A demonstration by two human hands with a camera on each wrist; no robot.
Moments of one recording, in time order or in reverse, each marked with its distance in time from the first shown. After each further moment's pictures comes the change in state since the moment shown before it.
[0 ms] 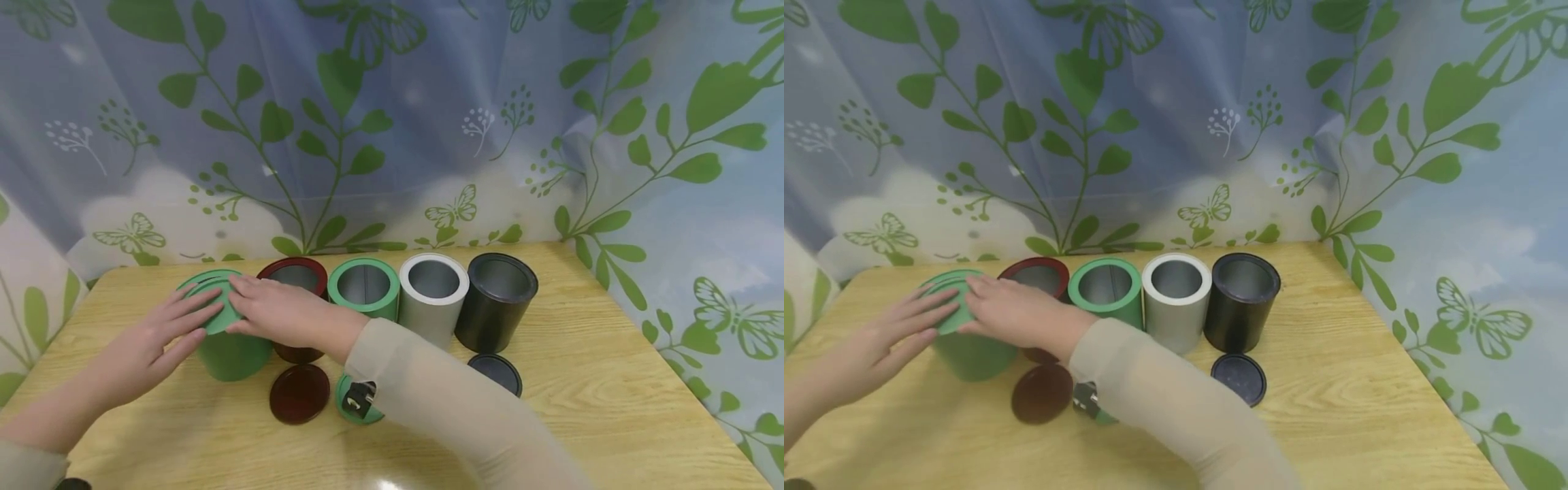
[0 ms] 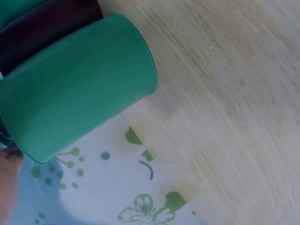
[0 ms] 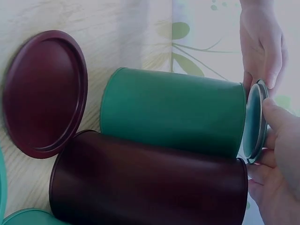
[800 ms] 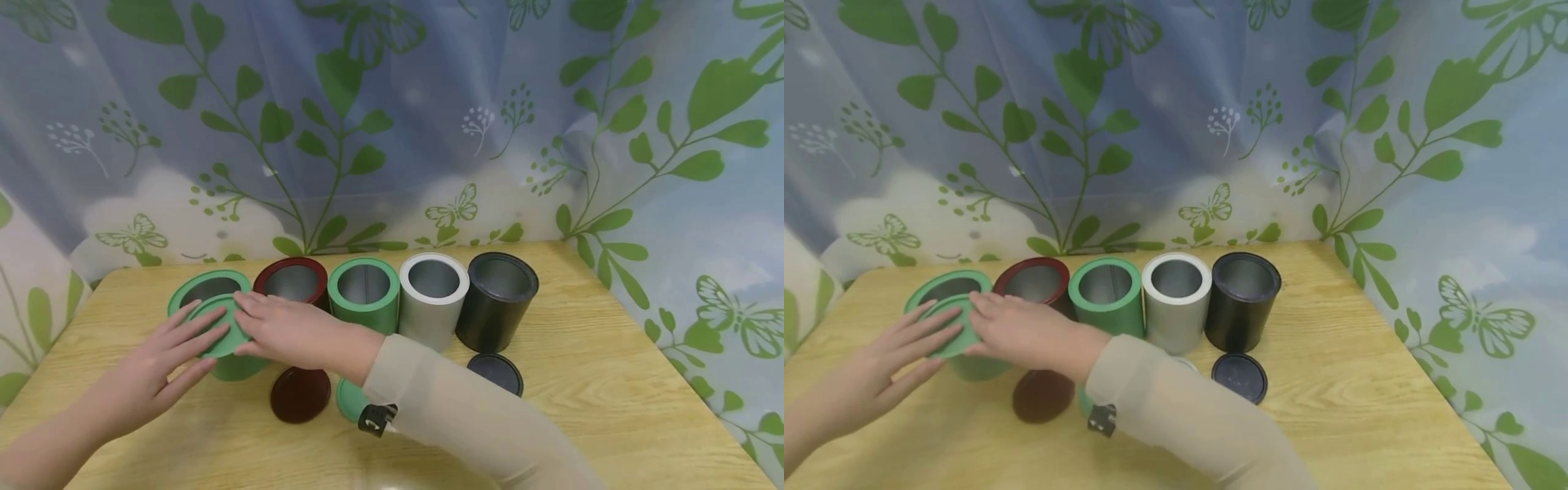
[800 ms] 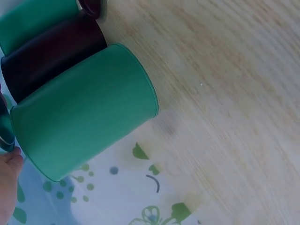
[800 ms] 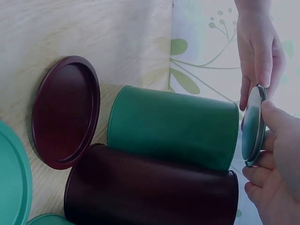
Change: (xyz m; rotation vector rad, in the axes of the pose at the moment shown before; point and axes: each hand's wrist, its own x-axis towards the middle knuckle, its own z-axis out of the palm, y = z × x) left_hand -0.013 0.025 0.008 0.083 0.043 0.062; right_hand -0.026 -0.013 0.006 -0.098 0.022 -0.027
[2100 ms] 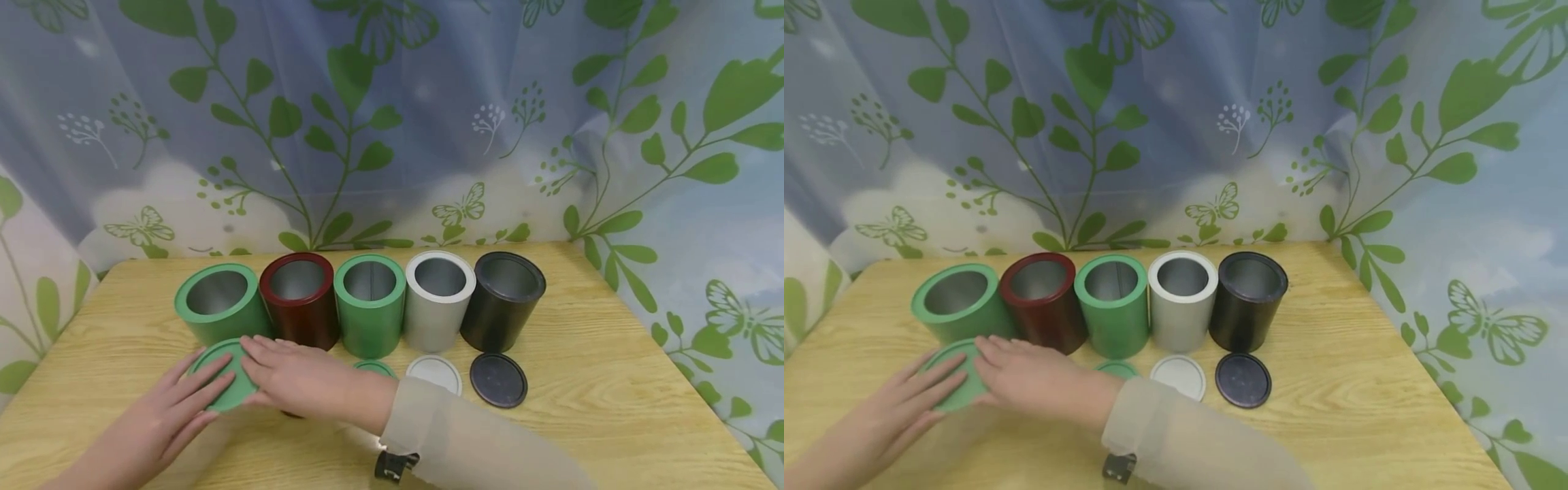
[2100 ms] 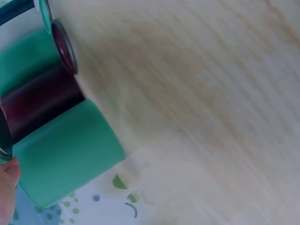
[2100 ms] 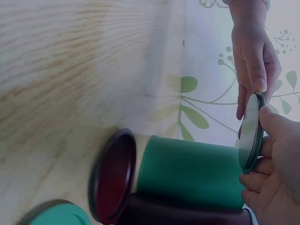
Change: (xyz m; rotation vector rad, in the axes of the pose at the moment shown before) left_hand -0.040 0.023 0.031 0.063 0.139 0.167; right_hand -0.026 -0.037 0.030 0.028 0.075 -0.075
